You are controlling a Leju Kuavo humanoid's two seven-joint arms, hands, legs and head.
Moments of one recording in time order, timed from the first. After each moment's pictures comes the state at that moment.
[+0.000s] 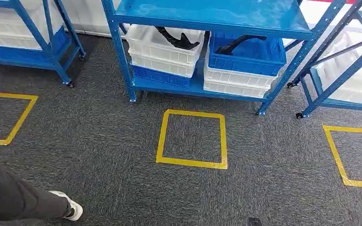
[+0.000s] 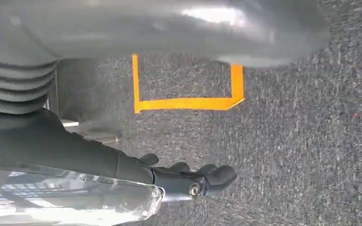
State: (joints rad) left arm -0.12 -0.04 -1.13 -0.20 1.15 0.15 -0.16; right arm -0.09 -0.11 0.56 -0.23 -0.70 -0.45 0.17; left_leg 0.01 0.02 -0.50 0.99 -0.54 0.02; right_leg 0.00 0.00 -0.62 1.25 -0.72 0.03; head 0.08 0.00
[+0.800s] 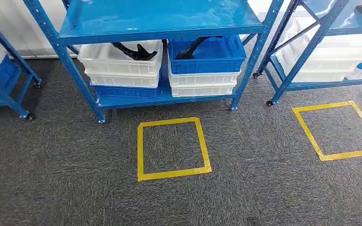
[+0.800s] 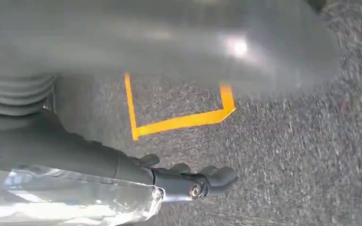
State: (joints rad) left arm -0.13 -0.03 -1.13 -0.20 1.15 0.12 -0.17; right arm -0.09 -0.11 0.57 -0.23 -0.70 -0.45 0.17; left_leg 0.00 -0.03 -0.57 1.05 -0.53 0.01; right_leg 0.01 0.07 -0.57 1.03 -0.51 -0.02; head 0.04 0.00
